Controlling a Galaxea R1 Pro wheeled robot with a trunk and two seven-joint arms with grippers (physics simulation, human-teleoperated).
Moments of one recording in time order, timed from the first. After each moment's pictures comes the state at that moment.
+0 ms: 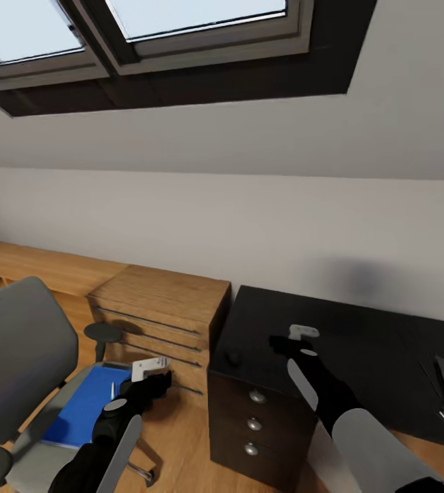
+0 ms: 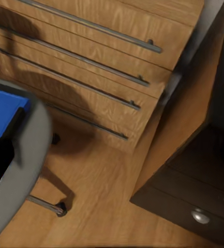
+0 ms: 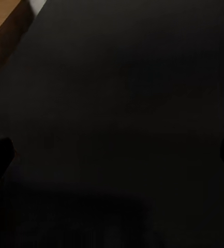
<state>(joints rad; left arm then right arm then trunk) -0.24 -0.02 -0.19 -1.40 0.30 0.55 0.36 -0.71 0.01 0.25 -0.68 -0.39 0.23 -0.30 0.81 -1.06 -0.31</state>
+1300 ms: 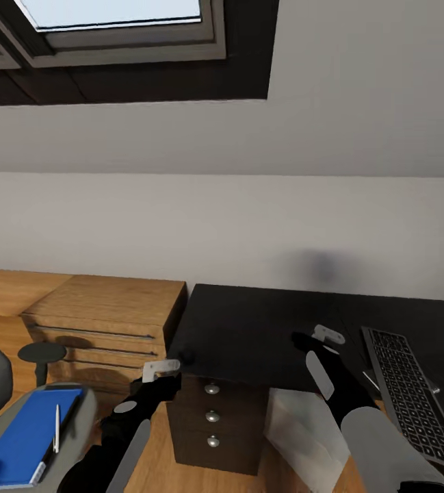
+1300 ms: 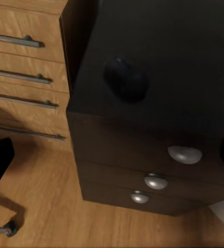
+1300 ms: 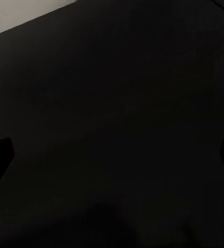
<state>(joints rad) -0.24 -0.02 -0.26 -1.40 0.30 0.55 0.36 -0.71 0.01 -0.03 -0.70 -0.39 0.23 -0.32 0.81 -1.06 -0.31</state>
